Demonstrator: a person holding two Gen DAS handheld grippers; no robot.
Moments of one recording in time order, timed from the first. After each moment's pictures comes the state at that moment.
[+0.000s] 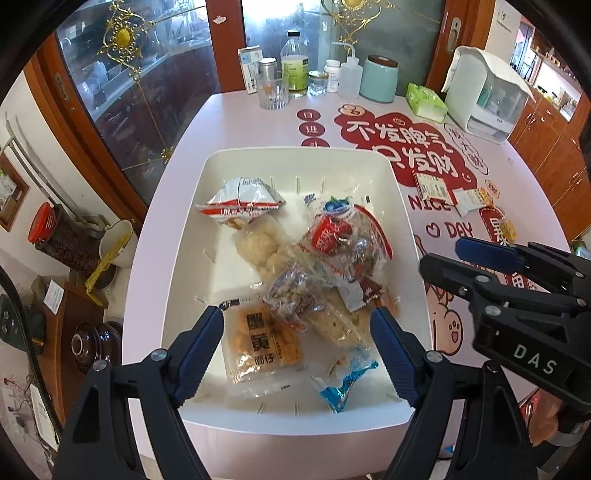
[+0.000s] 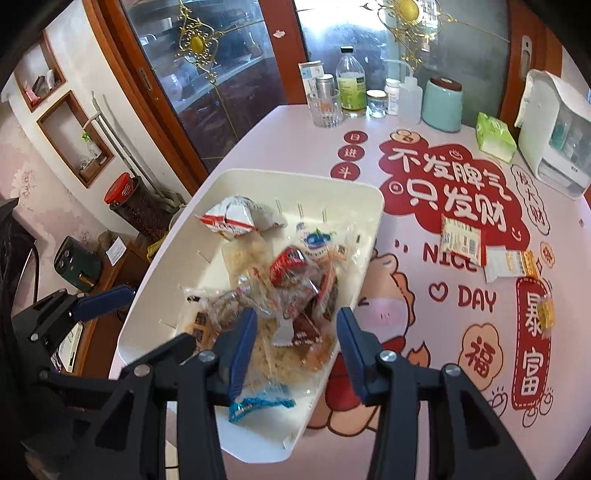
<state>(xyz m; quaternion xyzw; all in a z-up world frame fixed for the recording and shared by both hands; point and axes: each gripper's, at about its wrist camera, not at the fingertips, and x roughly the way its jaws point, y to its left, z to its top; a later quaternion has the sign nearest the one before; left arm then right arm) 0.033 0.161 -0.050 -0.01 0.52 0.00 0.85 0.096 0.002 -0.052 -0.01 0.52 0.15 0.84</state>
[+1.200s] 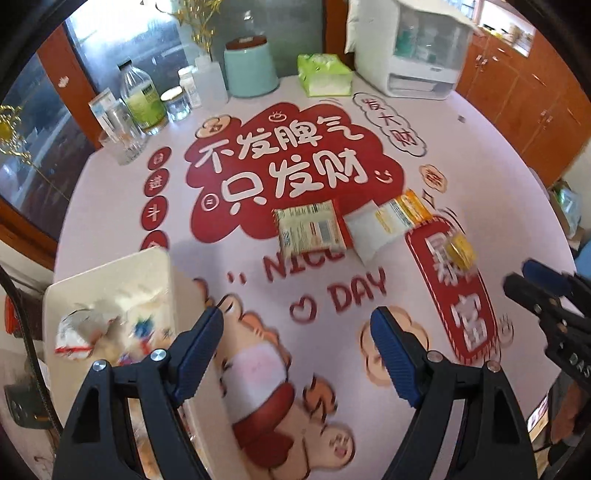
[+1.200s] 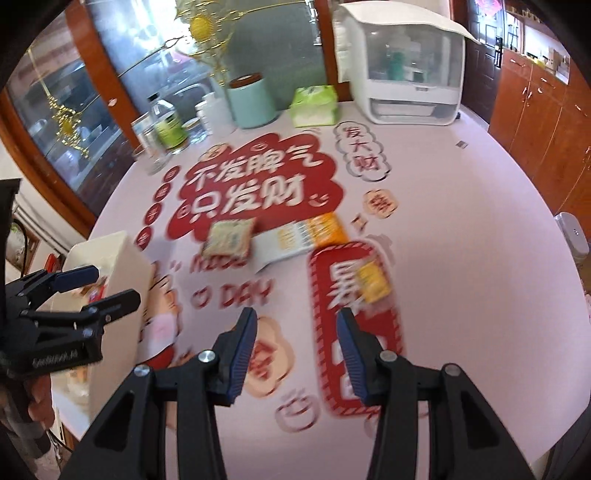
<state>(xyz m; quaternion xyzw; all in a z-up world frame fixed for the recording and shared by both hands) 0.186 -0.067 -0.084 0.07 0.55 -0.10 0.83 0.111 -0.278 -0.061 0.07 0.50 -0.02 0.86</state>
